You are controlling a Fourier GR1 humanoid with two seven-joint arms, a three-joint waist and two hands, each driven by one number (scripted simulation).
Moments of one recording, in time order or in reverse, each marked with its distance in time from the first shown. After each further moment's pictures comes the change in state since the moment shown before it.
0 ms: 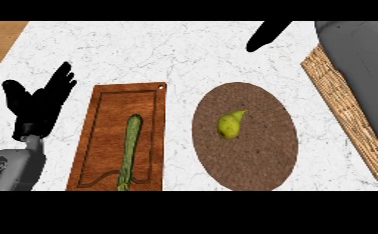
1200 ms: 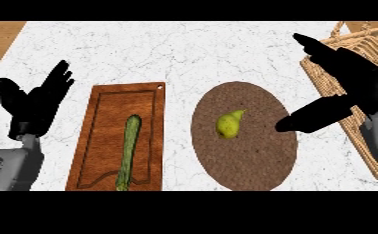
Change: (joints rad) left arm -0.004 -0.016 0.043 -0.012 -0.015 -0.032 0.019; right arm 0.600 -0.082 -0.075 -0.662 -0.126 -0.061 -0.007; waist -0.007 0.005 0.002
